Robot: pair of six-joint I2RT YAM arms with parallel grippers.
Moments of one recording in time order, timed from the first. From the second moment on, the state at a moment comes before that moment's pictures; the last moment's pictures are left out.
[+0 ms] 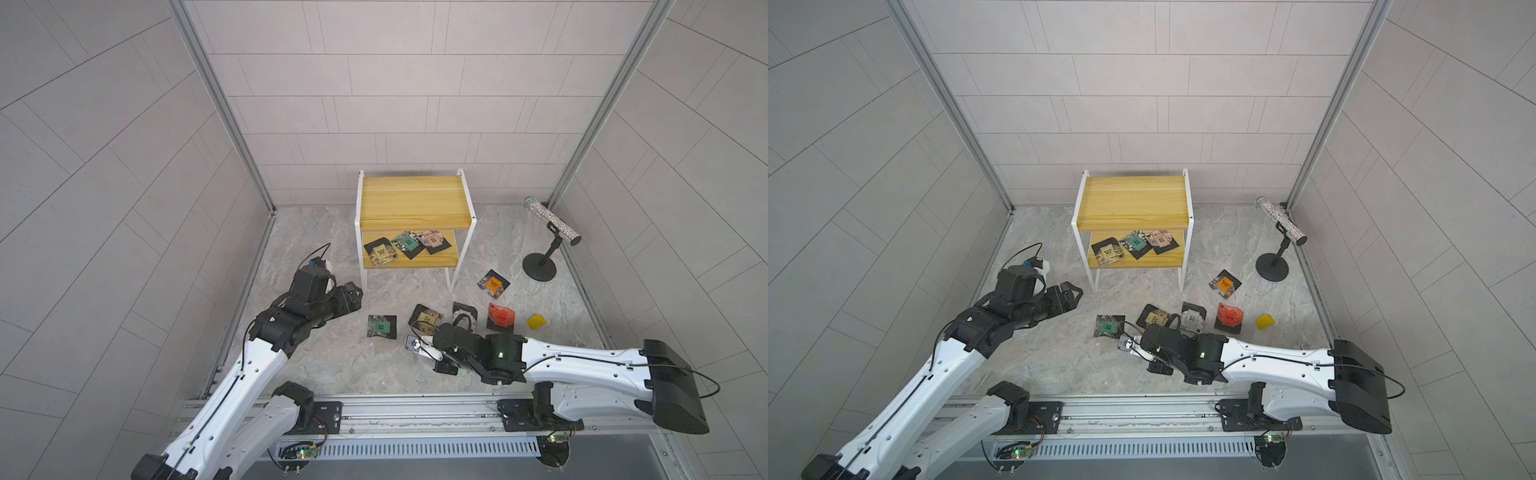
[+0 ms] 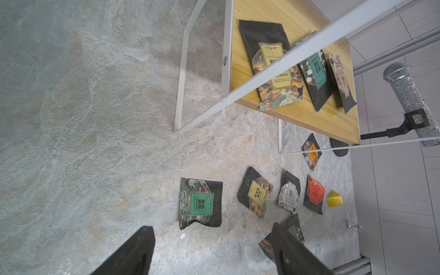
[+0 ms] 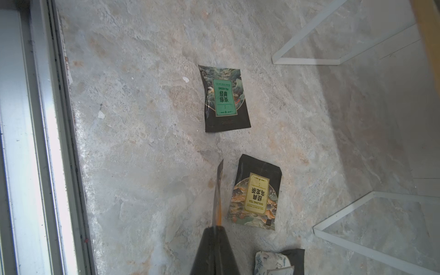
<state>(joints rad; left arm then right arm) -0.37 0.85 0.81 -0.74 0.12 -0.67 1.20 1.20 0.71 -0.39 0.25 -0.28</state>
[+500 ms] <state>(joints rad) -0.37 0.84 0.80 -0.74 0.12 -0.67 1.24 1.39 0.76 -0.40 0.21 -0.16</state>
